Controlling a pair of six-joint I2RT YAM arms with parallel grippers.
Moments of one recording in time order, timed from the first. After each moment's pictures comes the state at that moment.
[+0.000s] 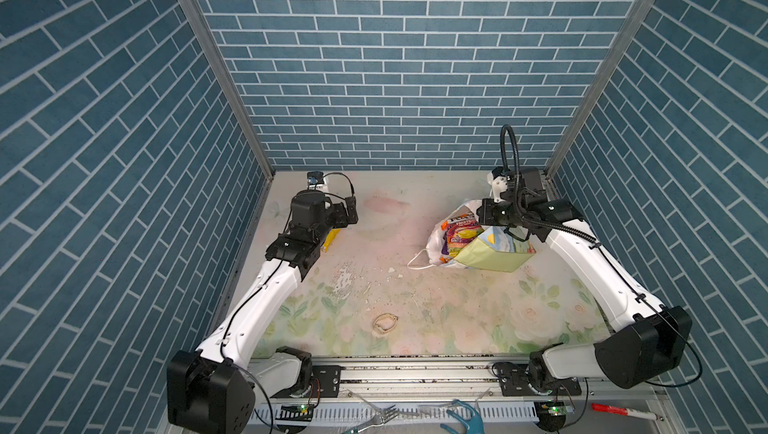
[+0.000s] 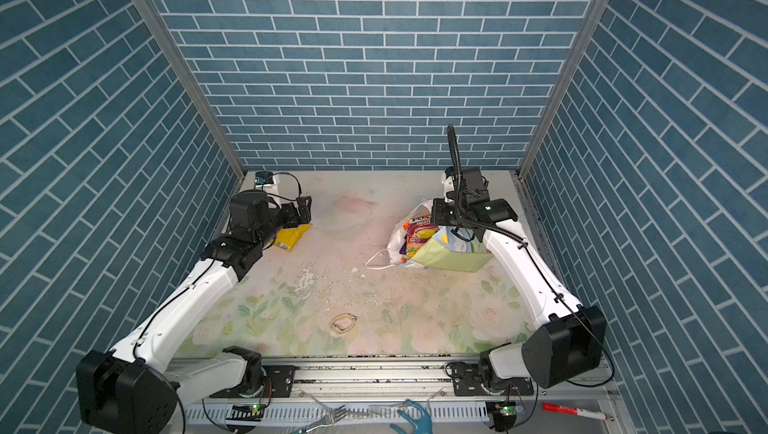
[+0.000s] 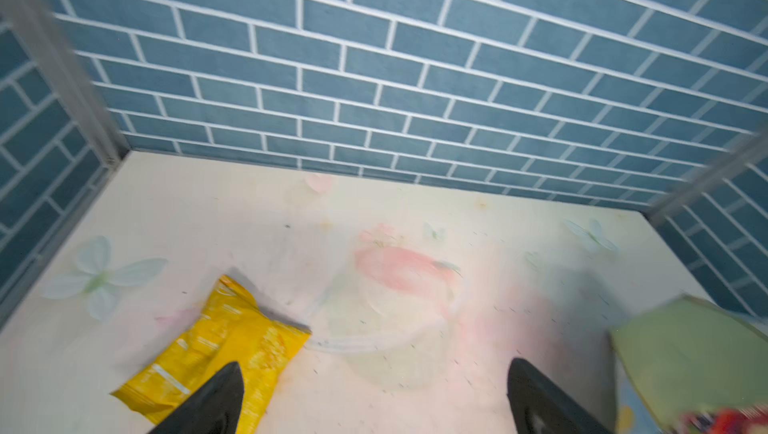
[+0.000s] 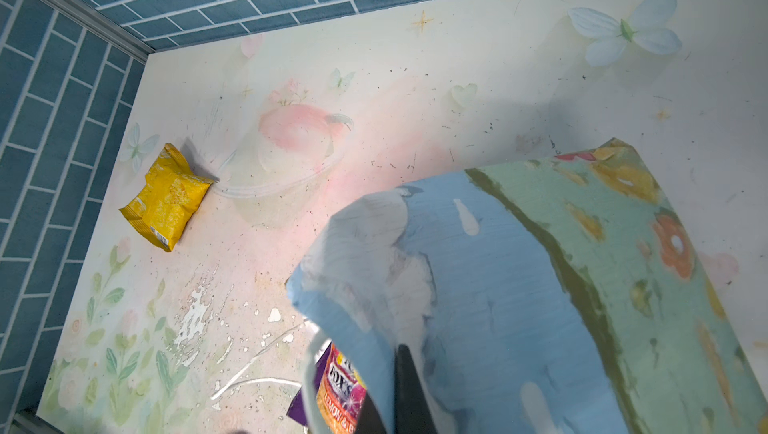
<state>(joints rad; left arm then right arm) -0.30 1.12 0.94 -0.21 -0.05 -0.32 0.37 1.38 1.36 -0.77 -0.15 0.31</state>
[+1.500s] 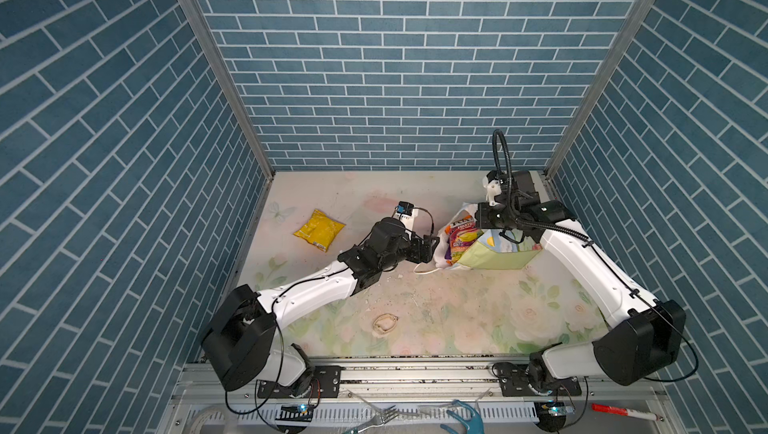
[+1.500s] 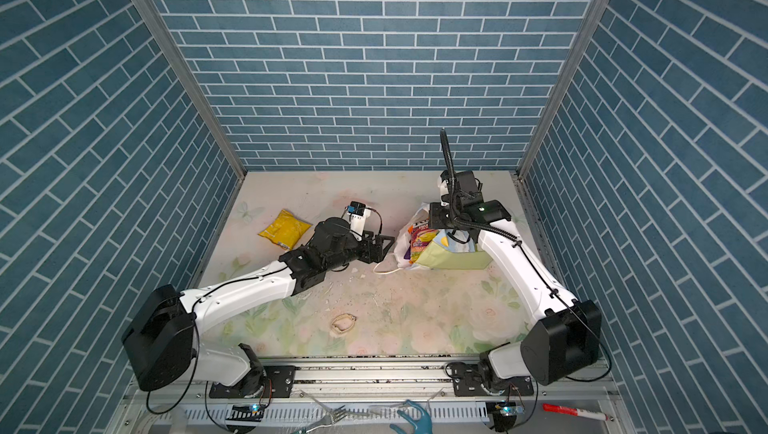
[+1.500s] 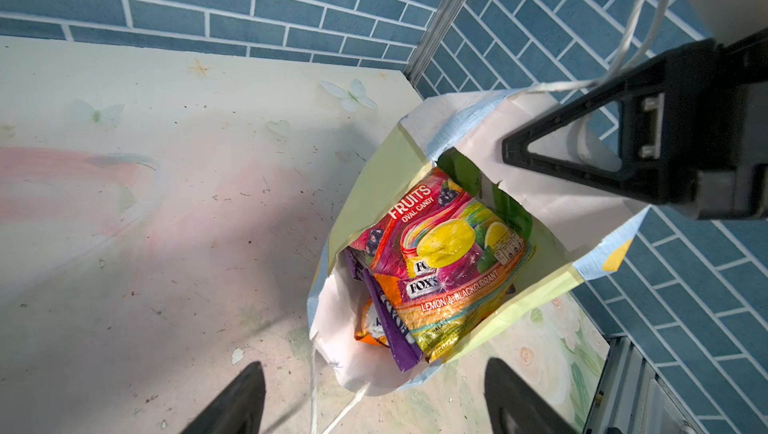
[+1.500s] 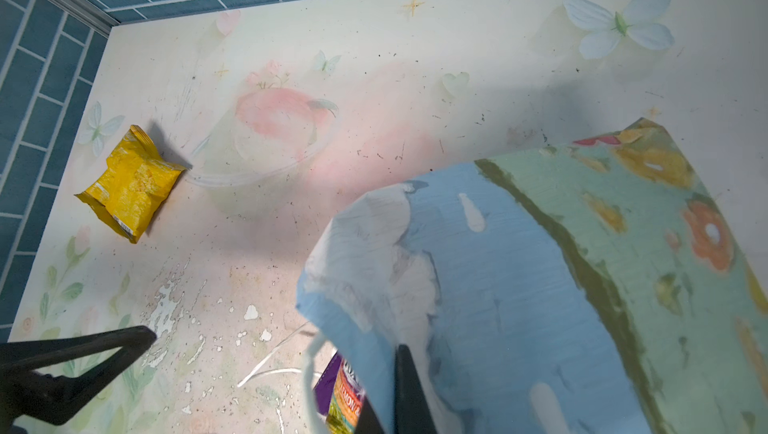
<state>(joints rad) -0.81 1.44 0.93 0.11 0.07 -0.51 0.41 1.41 1.35 -0.76 -0.10 0.29</state>
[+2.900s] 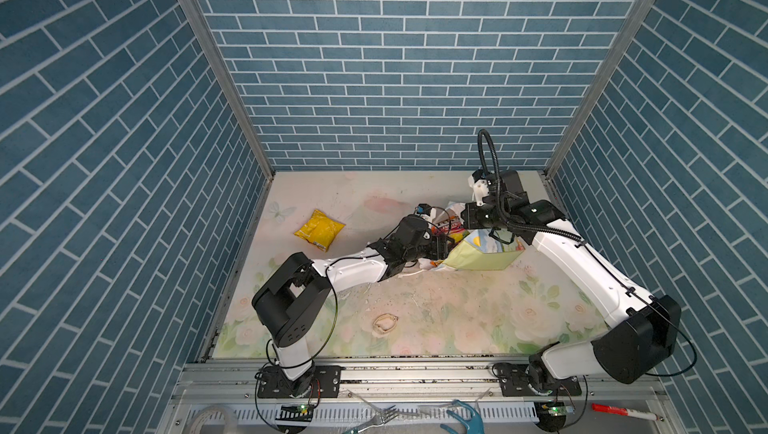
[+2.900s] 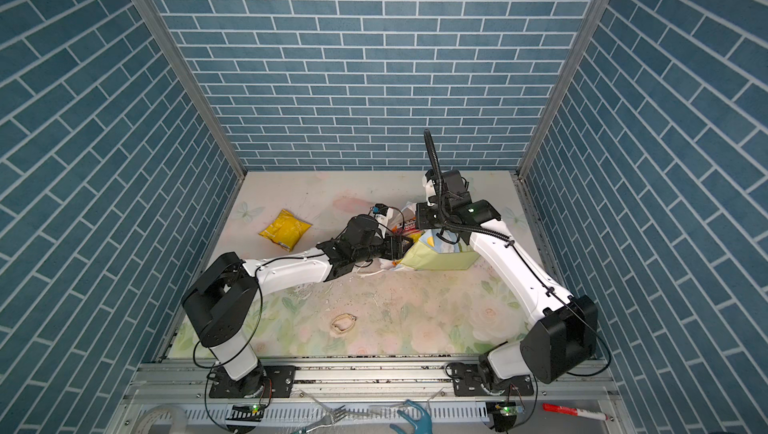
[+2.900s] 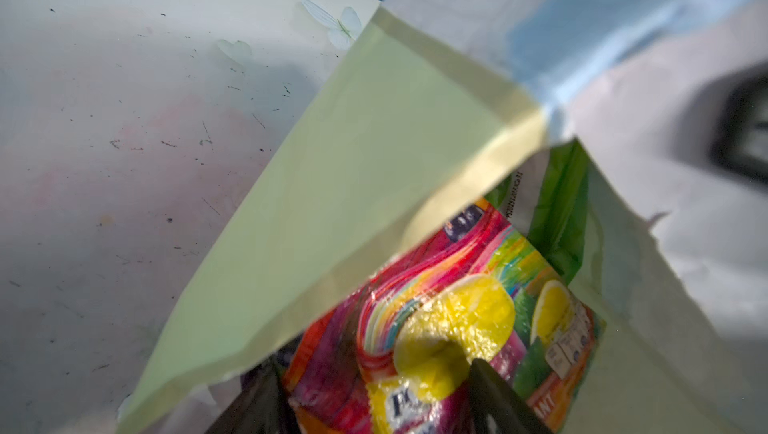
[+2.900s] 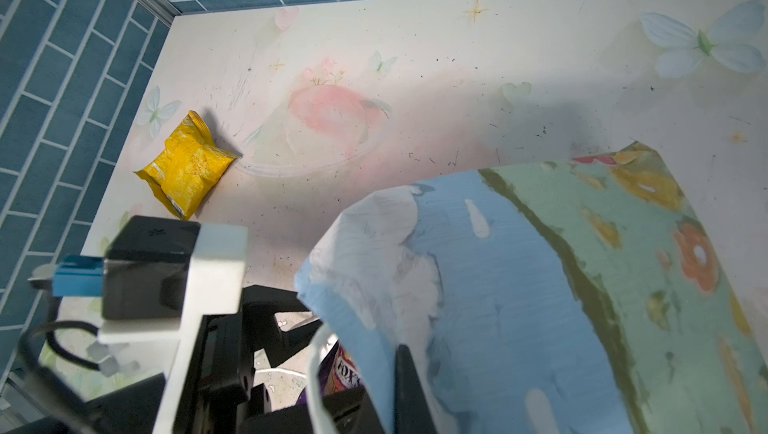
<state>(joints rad) -0.82 1.75 1.07 0.19 0.14 -0.63 0.50 1.42 1.36 -0.72 -0.12 0.32</state>
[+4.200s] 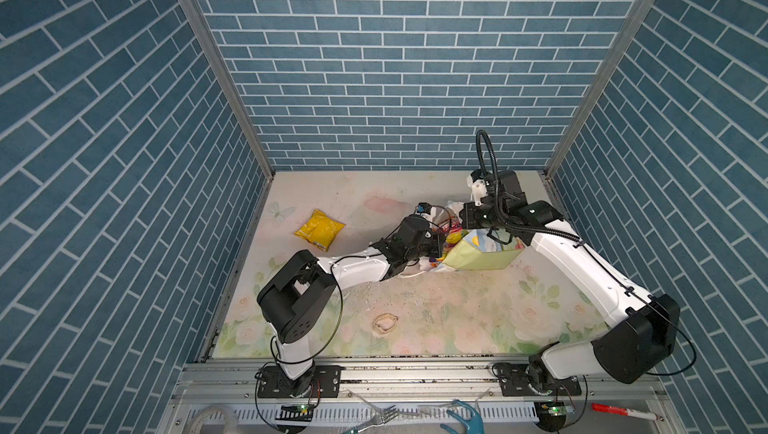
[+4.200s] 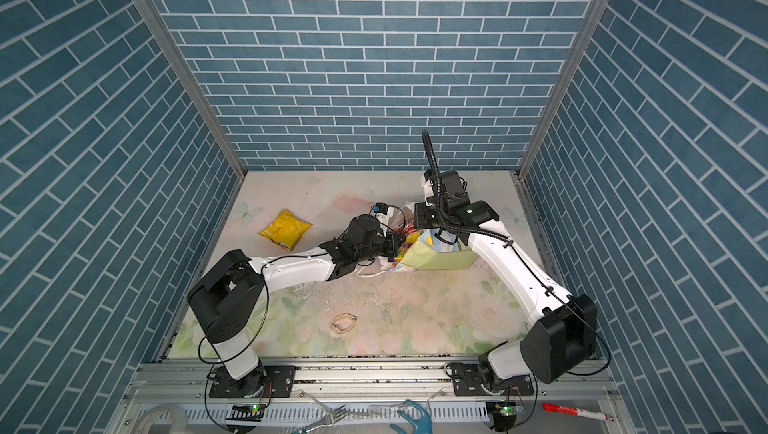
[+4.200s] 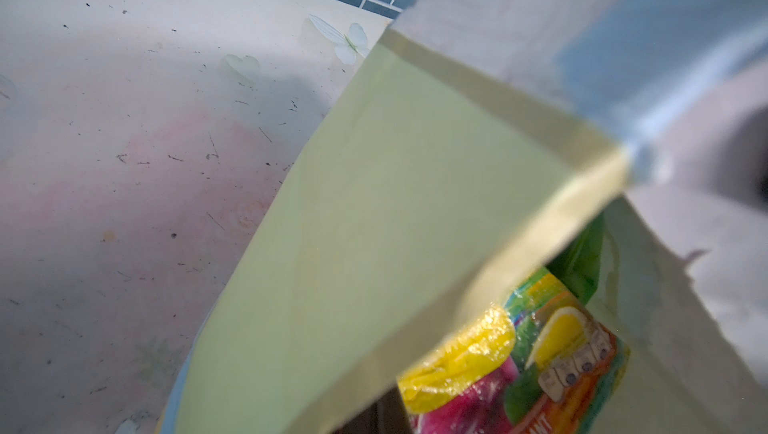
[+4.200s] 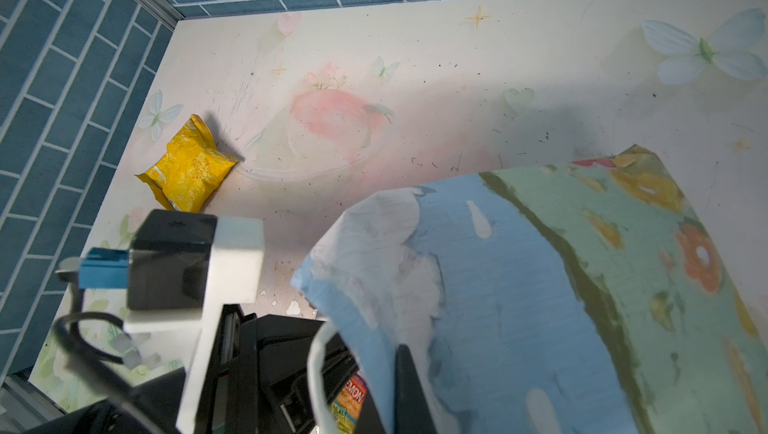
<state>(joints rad) -0.82 1.78 1.08 0.22 0.11 -0.64 0.52 1.42 1.35 -0.70 -0.11 0.32</state>
